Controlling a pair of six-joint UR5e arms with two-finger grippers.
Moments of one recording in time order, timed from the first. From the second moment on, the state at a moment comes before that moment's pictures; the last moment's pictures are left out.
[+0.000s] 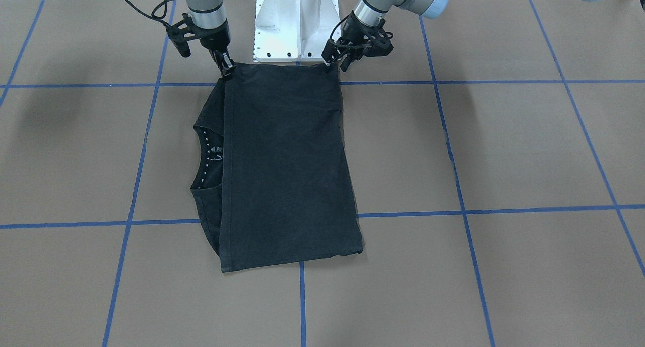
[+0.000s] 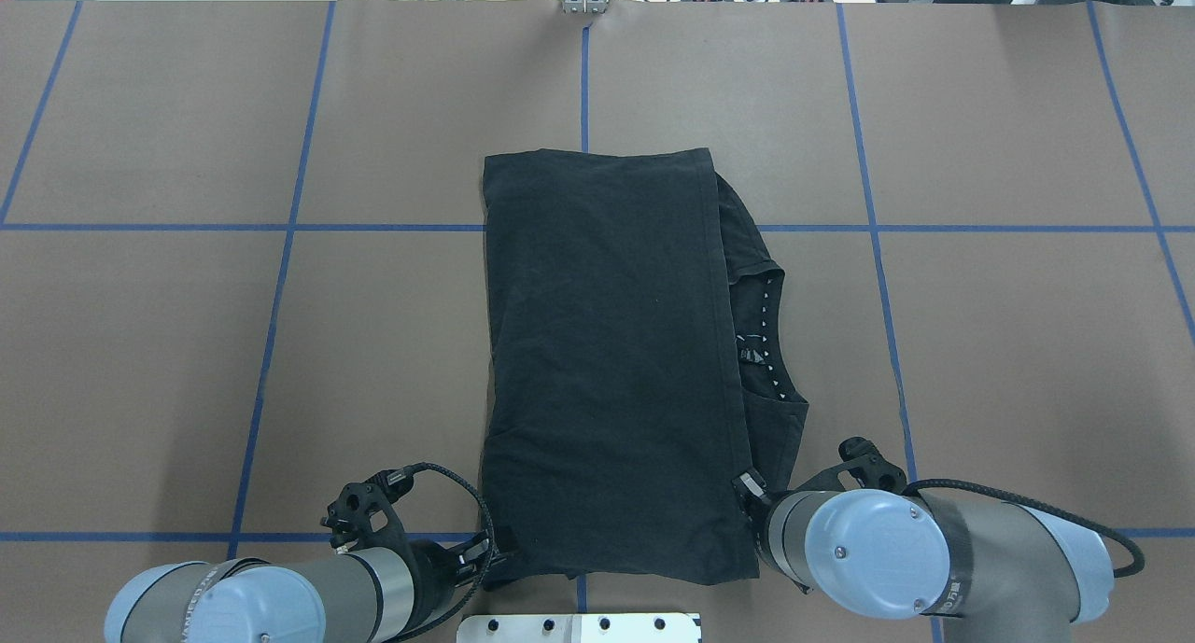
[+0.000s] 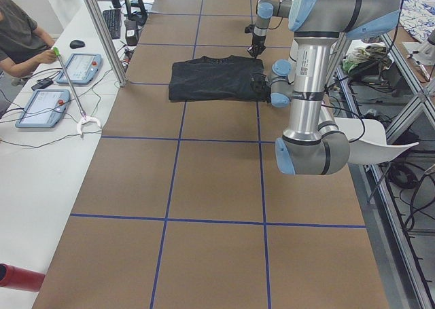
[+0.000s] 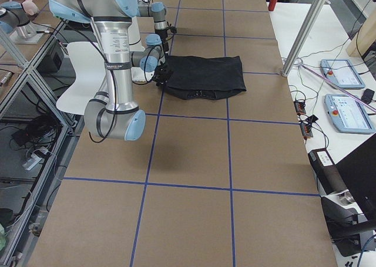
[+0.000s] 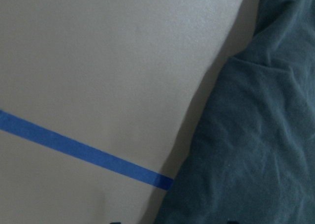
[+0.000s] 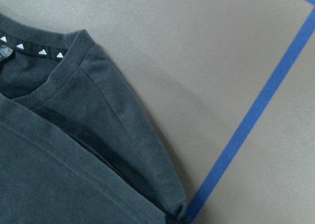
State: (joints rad) left arm -0.04 -1.82 -1.92 -2.18 -1.45 -1.99; right arm 0.14 -1.37 2.11 -1.52 1.57 2.50
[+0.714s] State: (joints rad) left arm -0.04 -1.82 -1.91 -2.17 -1.45 -1.99; right arm 0.14 -1.37 2.11 -1.52 1.58 2.49
